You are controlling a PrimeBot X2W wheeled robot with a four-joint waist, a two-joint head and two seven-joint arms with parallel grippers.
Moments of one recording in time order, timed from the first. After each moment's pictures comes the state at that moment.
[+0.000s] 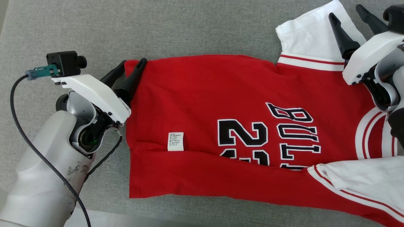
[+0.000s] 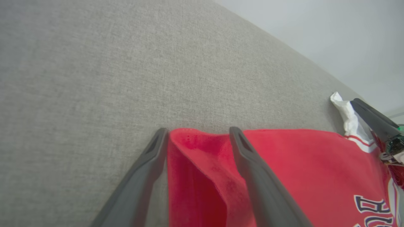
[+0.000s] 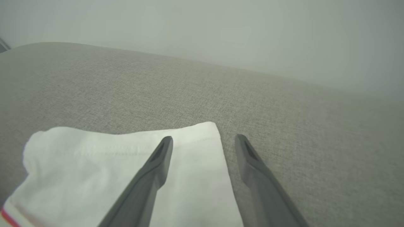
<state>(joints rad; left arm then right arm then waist) -0.74 0.32 -0.52 0.52 -1.09 -0.11 0.14 -1.03 -0.41 0.63 0.78 0.63 0.13 -0.09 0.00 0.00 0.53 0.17</state>
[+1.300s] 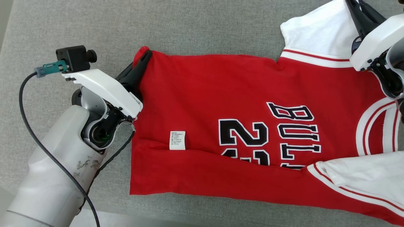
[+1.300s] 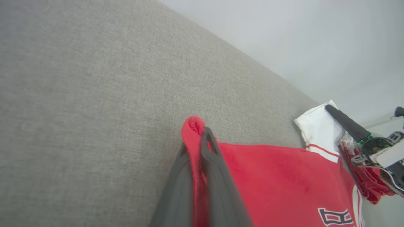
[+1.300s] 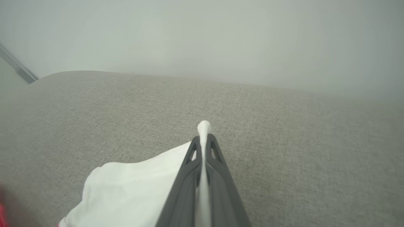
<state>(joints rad) -0.79 0.29 -0.60 0.52 -1.20 -0.12 0.06 -1.17 -0.48 0.90 0.82 0.98 0.13 -0.14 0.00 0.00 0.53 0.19</state>
